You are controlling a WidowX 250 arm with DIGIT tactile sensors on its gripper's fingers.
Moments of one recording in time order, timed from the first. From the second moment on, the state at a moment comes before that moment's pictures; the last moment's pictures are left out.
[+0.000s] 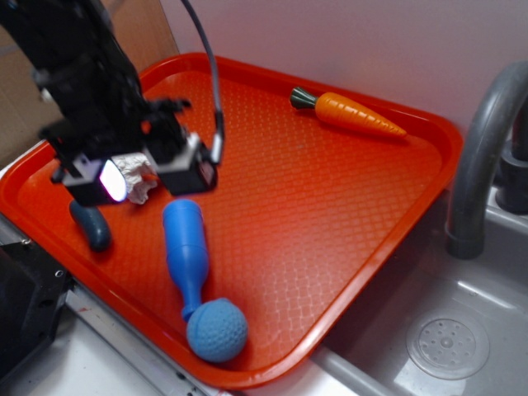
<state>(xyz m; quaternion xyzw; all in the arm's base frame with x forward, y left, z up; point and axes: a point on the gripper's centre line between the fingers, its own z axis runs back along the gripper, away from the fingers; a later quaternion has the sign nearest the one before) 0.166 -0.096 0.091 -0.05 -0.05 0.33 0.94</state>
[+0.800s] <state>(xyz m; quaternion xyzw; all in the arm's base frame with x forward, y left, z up) 0.167 -0.102 0.030 -0.05 -0.04 0.30 0.95</state>
